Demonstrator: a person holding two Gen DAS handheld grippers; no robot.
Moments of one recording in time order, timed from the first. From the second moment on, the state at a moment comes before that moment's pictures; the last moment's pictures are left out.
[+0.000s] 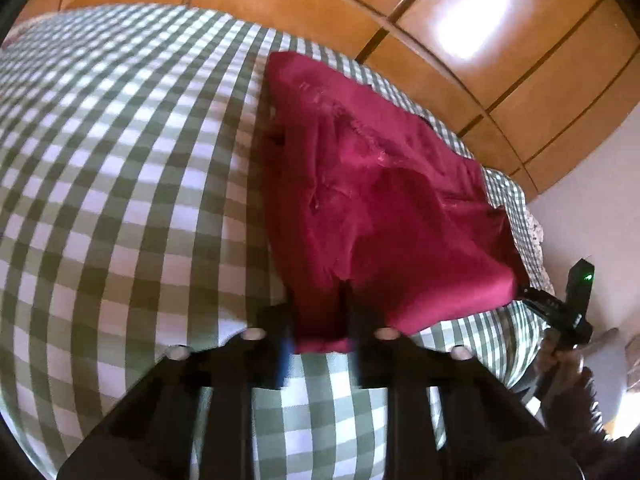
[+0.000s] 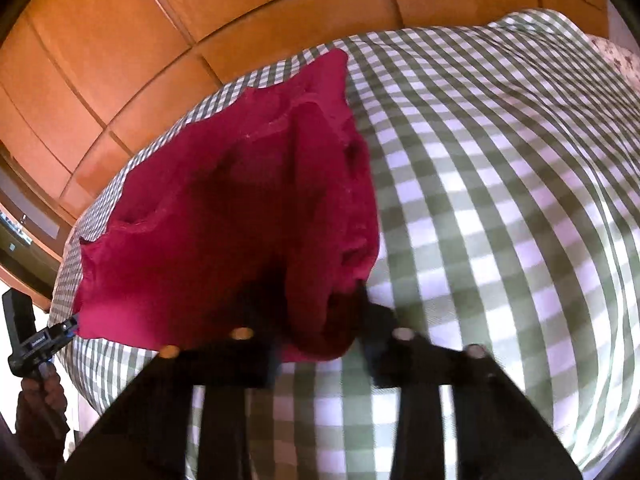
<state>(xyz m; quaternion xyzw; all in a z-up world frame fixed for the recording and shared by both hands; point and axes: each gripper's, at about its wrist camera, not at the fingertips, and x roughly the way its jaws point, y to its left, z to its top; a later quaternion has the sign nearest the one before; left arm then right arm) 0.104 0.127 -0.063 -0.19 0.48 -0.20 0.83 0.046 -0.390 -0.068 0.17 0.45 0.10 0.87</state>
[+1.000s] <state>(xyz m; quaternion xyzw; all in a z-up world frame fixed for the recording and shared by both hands) 0.086 0.121 -0.031 -0.10 0.45 -0.18 0.87 0.036 -0.374 -0.035 0.07 0.42 0.06 0.90</state>
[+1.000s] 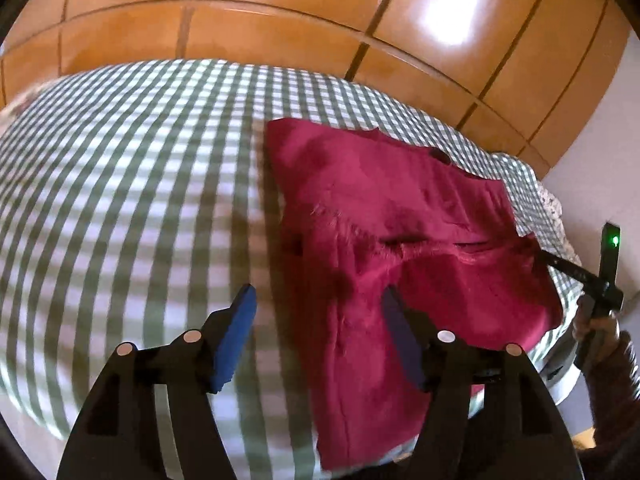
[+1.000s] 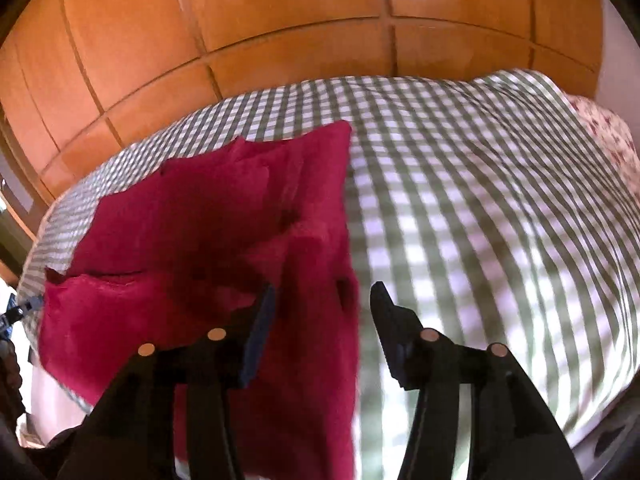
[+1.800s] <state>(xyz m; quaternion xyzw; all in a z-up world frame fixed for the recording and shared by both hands) 0.083 0.080 -0.028 0.04 0.41 -0.06 0.91 0.050 -0.383 -0.068 0.11 0.43 0.03 0.90</state>
